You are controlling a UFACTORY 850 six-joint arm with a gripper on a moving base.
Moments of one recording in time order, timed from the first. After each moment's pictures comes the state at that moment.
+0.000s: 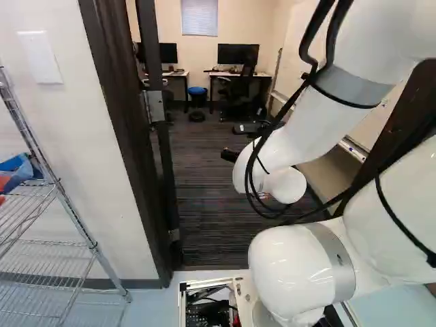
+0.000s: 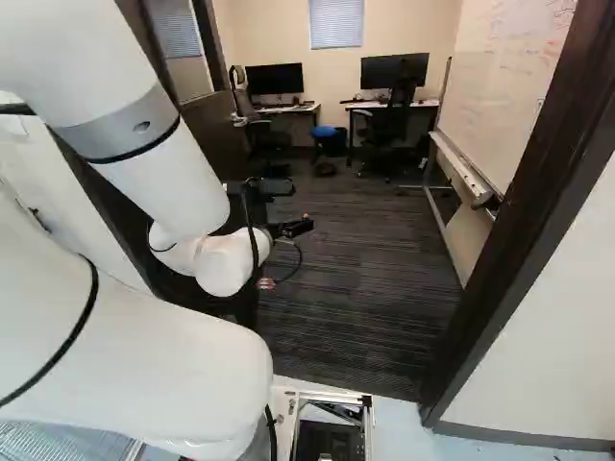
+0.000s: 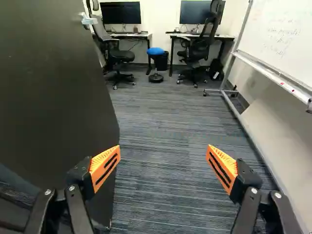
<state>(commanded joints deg) 0.0 16.0 -5.0 0.0 50.0 0.0</state>
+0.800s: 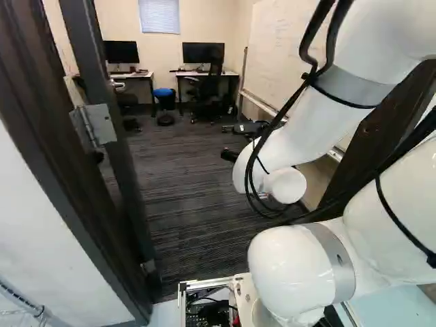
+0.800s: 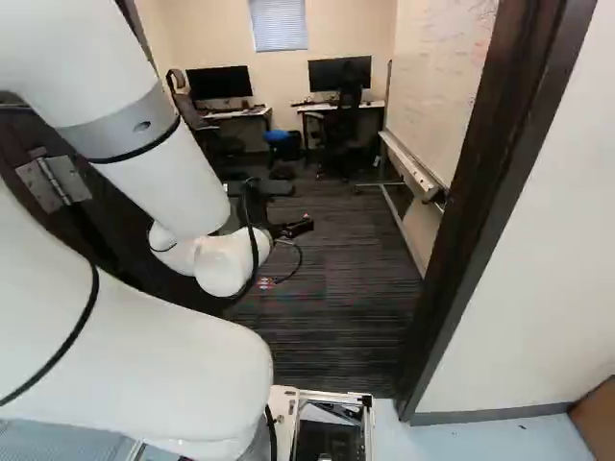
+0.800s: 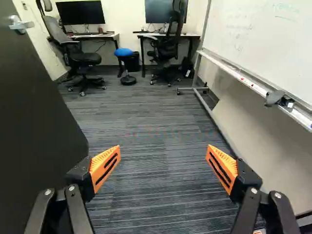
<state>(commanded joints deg) 0.0 16.0 -5.0 0.0 50.0 0.0</state>
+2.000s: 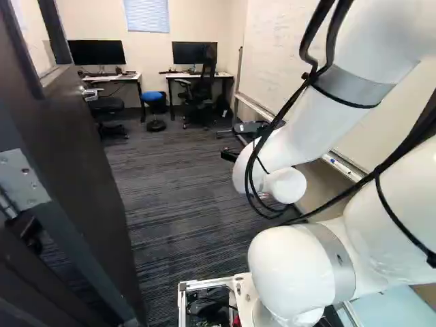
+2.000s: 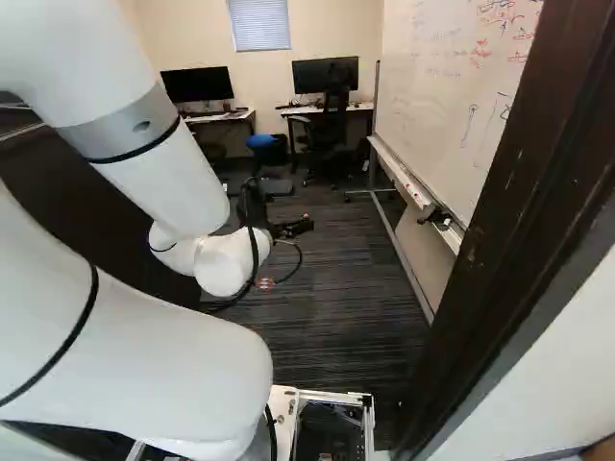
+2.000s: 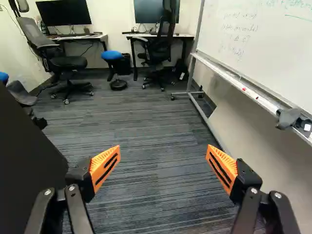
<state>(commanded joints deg) 0.0 16.0 -5.0 0.0 50.0 0.0</state>
